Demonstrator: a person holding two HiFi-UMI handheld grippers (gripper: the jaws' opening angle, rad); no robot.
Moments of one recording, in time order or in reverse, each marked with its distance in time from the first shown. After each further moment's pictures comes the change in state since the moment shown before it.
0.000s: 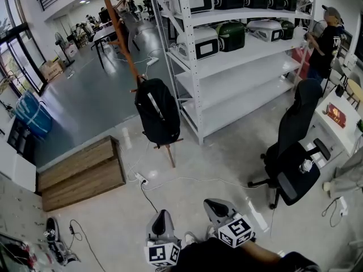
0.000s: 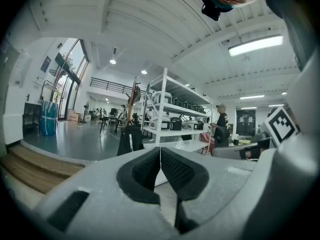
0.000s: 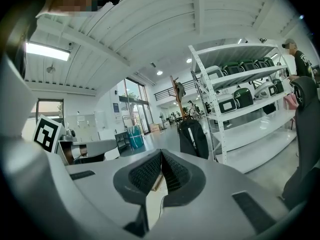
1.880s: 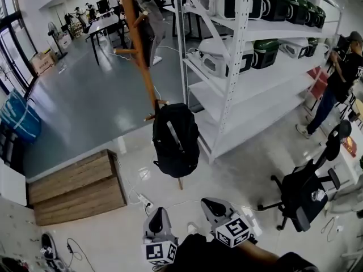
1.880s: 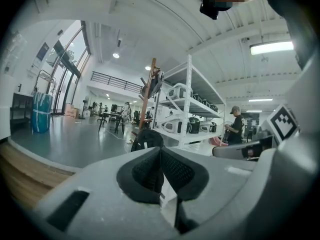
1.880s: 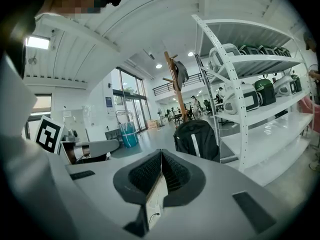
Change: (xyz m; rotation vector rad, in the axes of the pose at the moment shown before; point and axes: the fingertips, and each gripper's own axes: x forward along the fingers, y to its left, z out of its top) left arm 0.307 0.239 0.044 -0.050 0.020 -0.003; right arm 0.366 -0.095 0.082 -0.019 0.058 -0.013
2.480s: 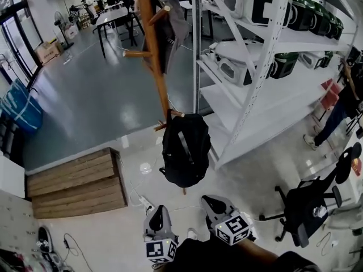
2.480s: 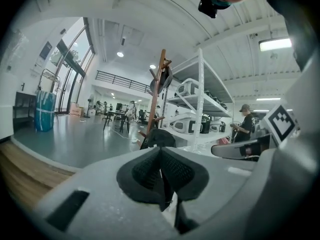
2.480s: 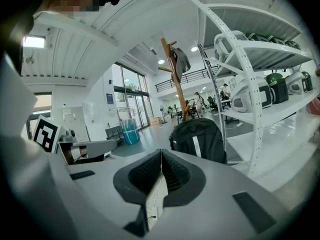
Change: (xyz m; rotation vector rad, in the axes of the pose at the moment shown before) left arm 0.079 0.048 0.007 -0.022 0.009 0.054; right arm 0.094 -0.042 0.022 -0.022 0.042 0.038
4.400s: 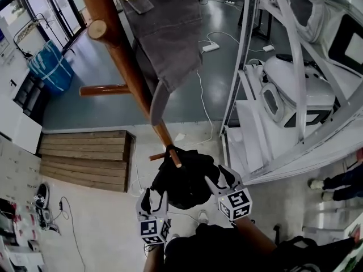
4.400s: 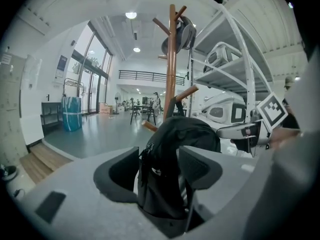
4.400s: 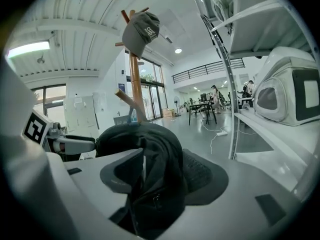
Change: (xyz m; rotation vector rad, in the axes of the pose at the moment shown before) left arm 0.248 0.039 -0.028 0.026 0.115 0.362; right arm 0.225 -0.262 0.056 -0.143 0.099 0.195
